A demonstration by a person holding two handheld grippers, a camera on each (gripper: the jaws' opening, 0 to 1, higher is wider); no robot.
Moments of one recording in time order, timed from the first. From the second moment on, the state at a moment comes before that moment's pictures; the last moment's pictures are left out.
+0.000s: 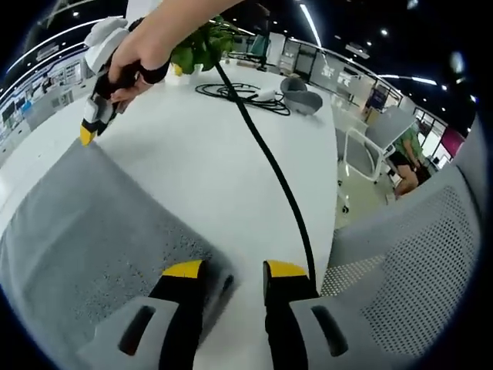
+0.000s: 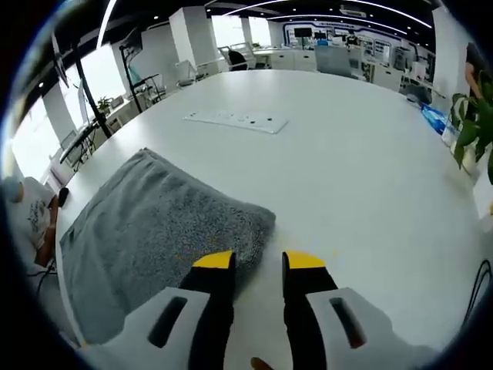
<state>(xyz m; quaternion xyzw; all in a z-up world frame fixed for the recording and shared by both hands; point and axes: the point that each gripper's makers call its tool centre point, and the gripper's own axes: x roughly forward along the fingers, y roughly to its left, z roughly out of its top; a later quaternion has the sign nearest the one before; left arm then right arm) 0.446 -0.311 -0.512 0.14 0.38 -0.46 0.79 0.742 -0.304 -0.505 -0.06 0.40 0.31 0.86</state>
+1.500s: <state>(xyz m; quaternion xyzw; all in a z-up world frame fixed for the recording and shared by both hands) 0.469 -0.270 -0.458 0.09 0.28 -0.43 0.85 0.751 -0.263 -0.459 -0.01 0.37 0.28 0.89</state>
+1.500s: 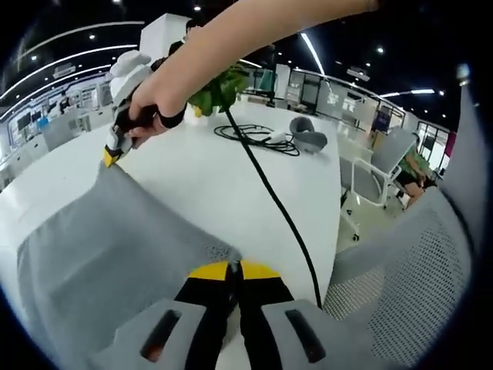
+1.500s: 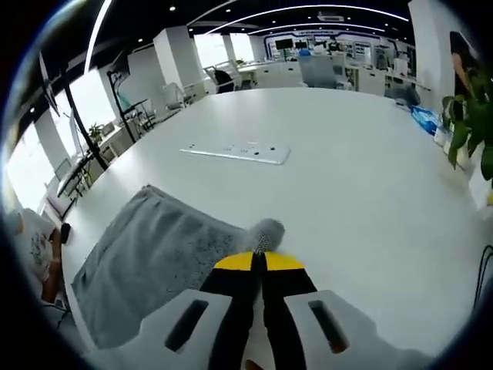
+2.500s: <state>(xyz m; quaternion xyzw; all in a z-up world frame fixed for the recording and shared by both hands) 0.465 -0.180 -0.409 0.05 0.23 -0.36 0.90 0.748 -0.184 -0.406 -0.01 0.33 0.32 0.89</state>
